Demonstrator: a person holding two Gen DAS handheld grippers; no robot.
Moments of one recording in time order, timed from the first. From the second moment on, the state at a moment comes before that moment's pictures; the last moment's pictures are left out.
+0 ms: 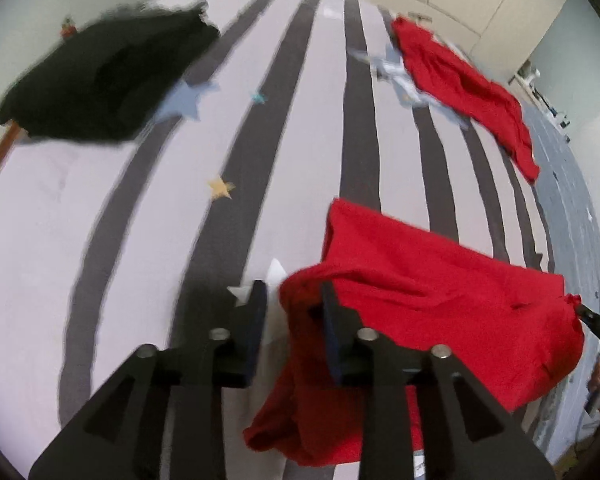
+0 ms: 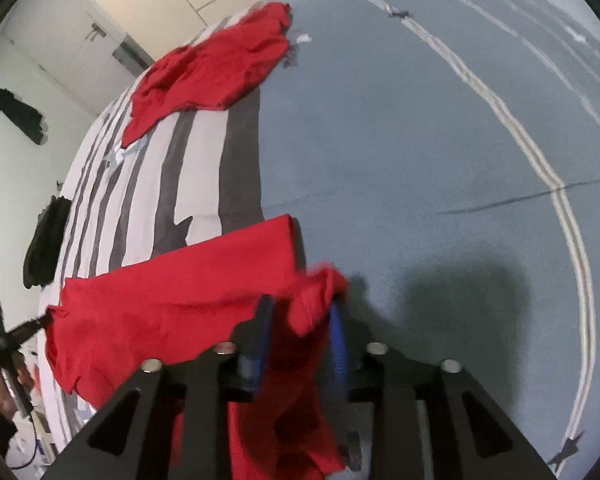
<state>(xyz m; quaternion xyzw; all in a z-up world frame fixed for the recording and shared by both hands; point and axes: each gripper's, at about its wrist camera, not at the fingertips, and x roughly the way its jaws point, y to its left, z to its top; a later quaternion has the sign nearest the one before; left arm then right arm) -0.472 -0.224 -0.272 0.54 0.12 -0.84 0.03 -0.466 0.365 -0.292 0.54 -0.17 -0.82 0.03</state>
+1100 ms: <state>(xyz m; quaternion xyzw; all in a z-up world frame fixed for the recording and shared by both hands) -0.543 -0.169 -0.267 0.52 0.19 -0.83 -0.10 -0.522 0.279 -0.276 0.51 -0.28 -0.79 0.18</state>
